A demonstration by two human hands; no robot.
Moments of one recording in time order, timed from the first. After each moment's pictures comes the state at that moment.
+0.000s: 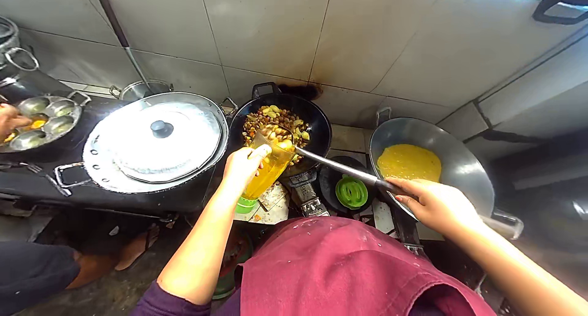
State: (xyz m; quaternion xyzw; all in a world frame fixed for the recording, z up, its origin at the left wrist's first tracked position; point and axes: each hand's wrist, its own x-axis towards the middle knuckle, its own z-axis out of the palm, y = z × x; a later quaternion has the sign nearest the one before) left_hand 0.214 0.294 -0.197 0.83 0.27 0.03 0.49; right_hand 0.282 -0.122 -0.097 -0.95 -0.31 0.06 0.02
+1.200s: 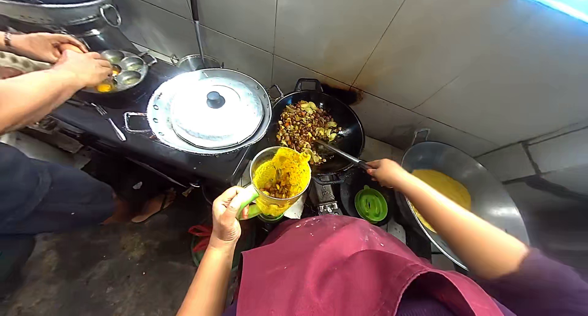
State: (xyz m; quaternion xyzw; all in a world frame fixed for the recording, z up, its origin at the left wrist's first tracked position) left_hand 0.042 0.286 -0.278 0.53 0.15 0.37 0.75; right_hand 0.380 0.030 -0.193 -0.93 -0.13 0.33 0.05
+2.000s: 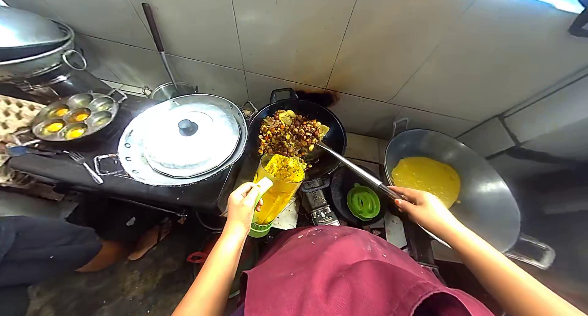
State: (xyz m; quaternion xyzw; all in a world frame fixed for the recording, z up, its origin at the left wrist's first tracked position) left_hand 0.130 0.270 -0.228 0.63 0.31 0.17 0.69; right_hand 0.315 -0.106 -0.147 -0.94 -0.11 0.25 0.19
